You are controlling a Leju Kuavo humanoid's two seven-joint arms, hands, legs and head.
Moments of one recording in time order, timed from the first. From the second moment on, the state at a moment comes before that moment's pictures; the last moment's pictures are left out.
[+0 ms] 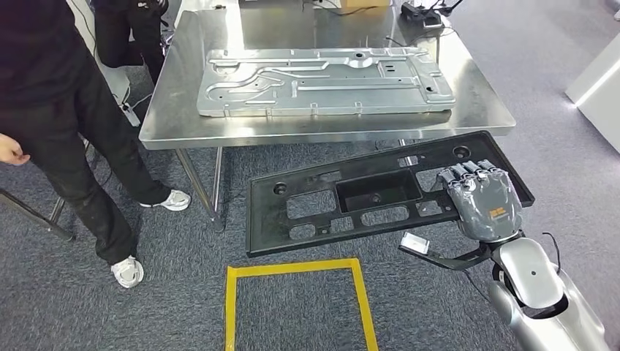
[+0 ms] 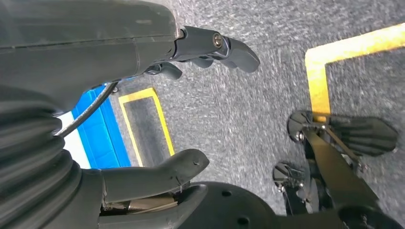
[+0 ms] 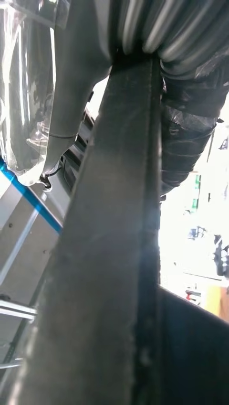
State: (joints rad) left arm -0.10 0.01 -1.21 -0.14 1.13 0.07 0.07; right arm -0.33 -0.50 0.44 -1.68 1.32 -0.32 -0.06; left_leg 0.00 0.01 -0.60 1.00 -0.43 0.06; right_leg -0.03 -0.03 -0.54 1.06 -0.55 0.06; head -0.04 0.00
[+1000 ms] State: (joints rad) left arm -0.10 0.01 -1.21 -0.14 1.14 0.07 0.07; right arm -0.34 -0.51 0.41 -1.69 1.31 -0.33 -0.07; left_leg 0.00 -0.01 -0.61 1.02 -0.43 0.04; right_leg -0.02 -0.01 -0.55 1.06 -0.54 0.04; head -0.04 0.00
